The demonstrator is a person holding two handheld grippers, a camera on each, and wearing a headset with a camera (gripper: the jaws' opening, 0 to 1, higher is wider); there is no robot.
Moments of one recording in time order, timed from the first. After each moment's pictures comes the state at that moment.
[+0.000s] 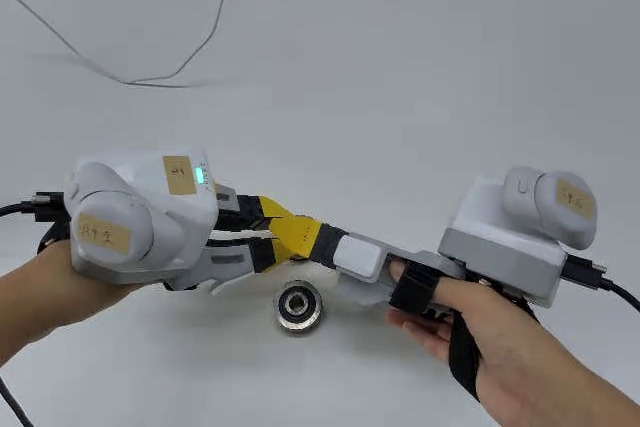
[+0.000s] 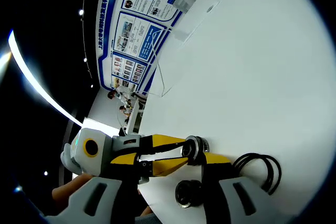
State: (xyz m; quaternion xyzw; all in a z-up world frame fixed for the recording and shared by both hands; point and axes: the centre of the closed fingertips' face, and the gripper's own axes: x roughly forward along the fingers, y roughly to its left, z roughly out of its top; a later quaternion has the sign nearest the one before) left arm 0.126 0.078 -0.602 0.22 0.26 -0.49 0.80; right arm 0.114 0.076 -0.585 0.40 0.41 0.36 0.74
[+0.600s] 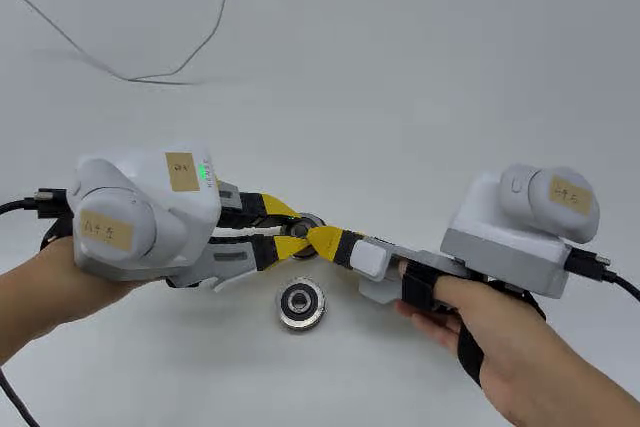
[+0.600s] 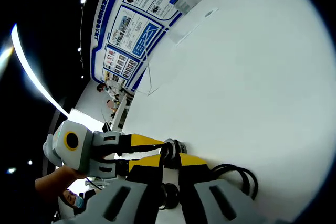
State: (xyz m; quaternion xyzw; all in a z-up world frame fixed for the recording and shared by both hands) left arm 0.127 0.078 -0.604 0.22 0.26 -0.49 0.80; right arm 0.123 0.063 -0.607 0.34 0.42 0.34 0.77
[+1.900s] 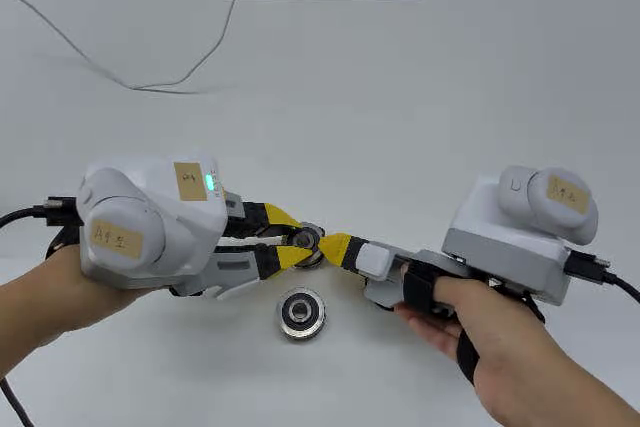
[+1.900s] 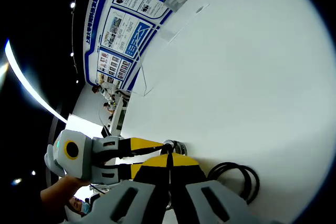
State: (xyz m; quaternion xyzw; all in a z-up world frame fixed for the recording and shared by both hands) left arm 0.122 0.074 -0.598 0.22 0.26 -0.49 0.80; right arm 0.126 0.061 -0.608 0.35 0.44 0.32 0.76
